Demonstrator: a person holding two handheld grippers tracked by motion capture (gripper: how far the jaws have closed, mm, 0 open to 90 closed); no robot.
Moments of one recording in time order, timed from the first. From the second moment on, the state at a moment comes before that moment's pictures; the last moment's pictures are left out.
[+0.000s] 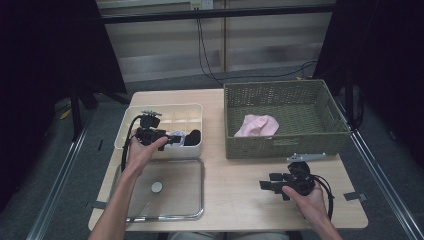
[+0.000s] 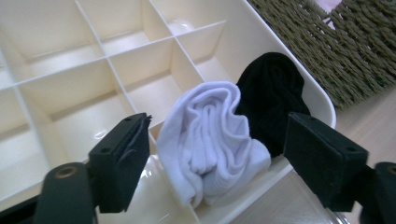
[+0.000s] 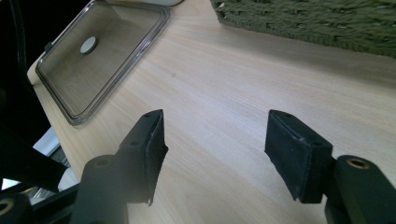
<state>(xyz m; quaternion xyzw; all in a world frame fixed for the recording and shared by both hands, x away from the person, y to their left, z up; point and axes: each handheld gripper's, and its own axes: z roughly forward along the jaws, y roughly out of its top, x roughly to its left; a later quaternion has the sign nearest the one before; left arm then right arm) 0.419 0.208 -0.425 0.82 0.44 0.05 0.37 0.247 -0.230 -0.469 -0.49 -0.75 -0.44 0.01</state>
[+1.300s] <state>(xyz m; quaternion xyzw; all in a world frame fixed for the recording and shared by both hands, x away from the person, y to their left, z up) 0.321 0.220 -0.423 0.80 0.40 0.06 0.44 0.262 -0.242 -0.434 -0.48 -0.75 -0.46 -0.03</state>
